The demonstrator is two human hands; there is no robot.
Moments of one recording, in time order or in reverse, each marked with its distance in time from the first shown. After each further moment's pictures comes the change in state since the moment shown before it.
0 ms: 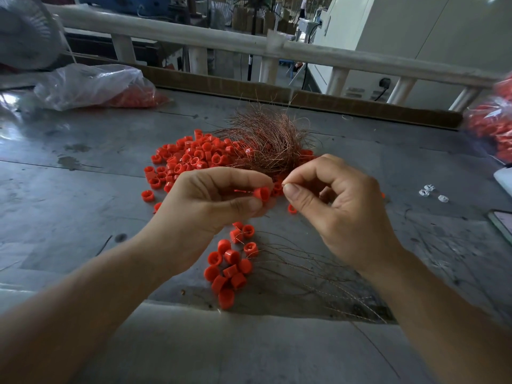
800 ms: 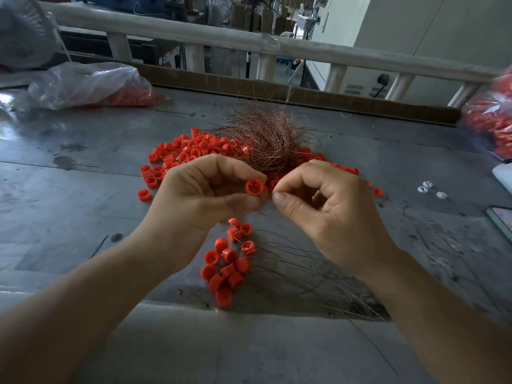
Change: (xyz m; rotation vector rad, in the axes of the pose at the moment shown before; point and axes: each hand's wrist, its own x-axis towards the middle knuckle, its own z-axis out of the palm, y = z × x) left_hand 0.000 0.002 0.001 0.040 0.034 0.081; right_hand -0.002 -0.005 0.003 0.008 -0.064 0.027
